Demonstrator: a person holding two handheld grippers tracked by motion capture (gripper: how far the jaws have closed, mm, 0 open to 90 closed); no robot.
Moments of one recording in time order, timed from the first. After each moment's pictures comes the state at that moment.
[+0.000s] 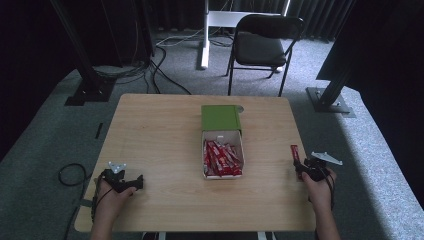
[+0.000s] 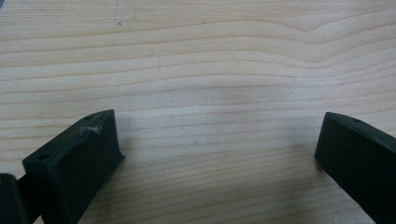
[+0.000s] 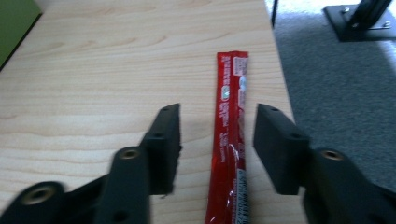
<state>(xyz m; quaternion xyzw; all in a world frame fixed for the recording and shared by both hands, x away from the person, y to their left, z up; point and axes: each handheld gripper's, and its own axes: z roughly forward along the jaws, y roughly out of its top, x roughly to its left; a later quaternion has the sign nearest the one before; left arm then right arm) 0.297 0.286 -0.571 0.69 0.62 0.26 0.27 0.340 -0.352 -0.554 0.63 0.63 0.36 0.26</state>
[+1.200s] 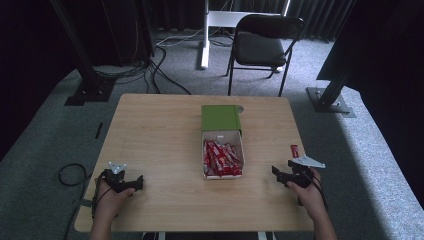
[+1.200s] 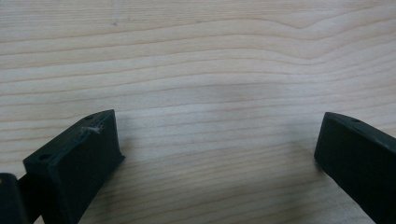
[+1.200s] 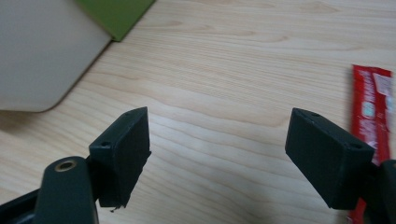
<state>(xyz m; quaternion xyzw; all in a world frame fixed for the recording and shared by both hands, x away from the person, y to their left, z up) 0.296 0.285 -0.571 0.70 0.60 0.26 0.28 0.328 -0.305 -0.556 0.51 0.72 0.41 0.22</state>
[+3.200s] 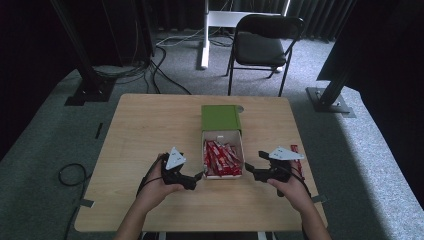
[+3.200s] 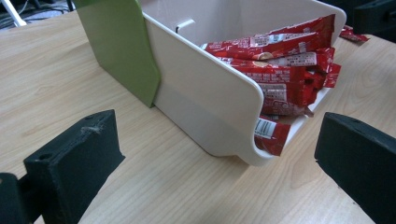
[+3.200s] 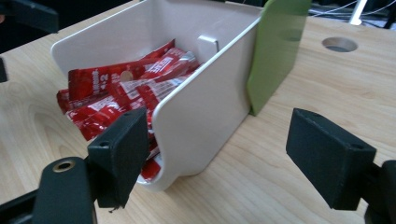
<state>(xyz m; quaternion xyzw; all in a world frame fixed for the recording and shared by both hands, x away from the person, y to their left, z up) 0.307 0.124 -0.499 0.80 0.34 0.20 0.45 0.329 -0.228 -0.511 0.36 0.77 0.50 0.17</state>
